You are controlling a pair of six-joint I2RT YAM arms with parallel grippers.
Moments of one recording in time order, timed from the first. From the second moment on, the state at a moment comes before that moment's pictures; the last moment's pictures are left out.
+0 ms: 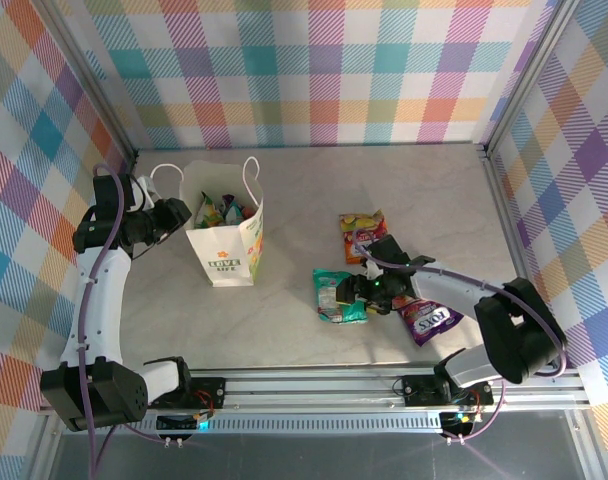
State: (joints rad) left arm 0.17 1.17 1.21 -0.85 0.40 -0.50; right arm 0.56 1.44 0.67 -0.42 -0.47 0.68
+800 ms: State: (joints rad) left arm 0.17 1.17 1.21 -0.87 0.40 -0.50; right arm 0.61 1.49 0.77 -0.50 -0.41 0.66
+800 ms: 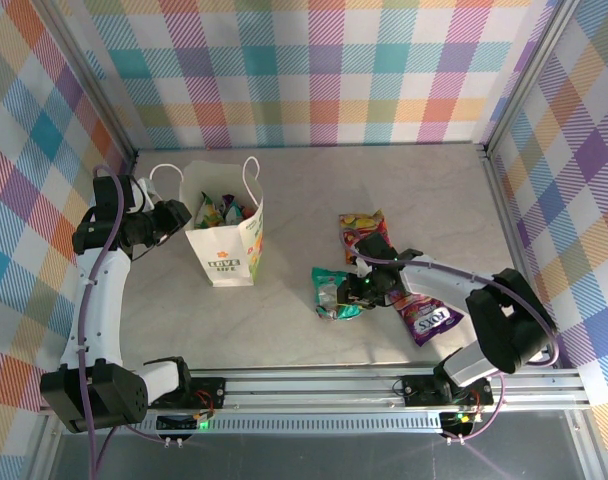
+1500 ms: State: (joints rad) left arm 0.17 1.15 1.23 -0.90 0.40 -0.50; right arm 0.61 1.34 0.83 -0.64 -0.29 0.63
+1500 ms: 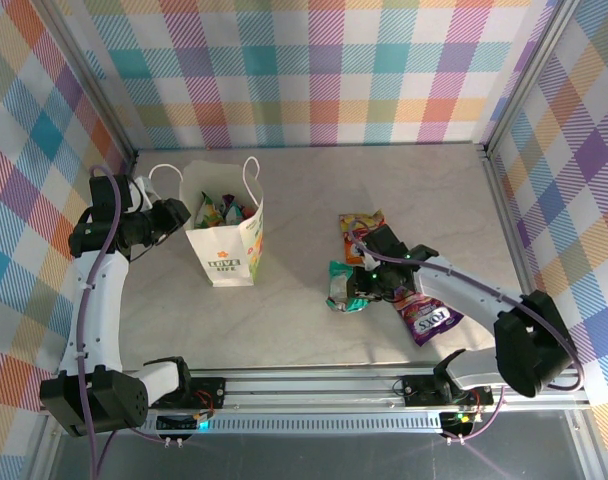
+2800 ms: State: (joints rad) left arm 0.17 1.21 1.28 -0.83 0.41 -0.52; right arm 0.69 1.27 1.33 -0.71 -0.19 0.45
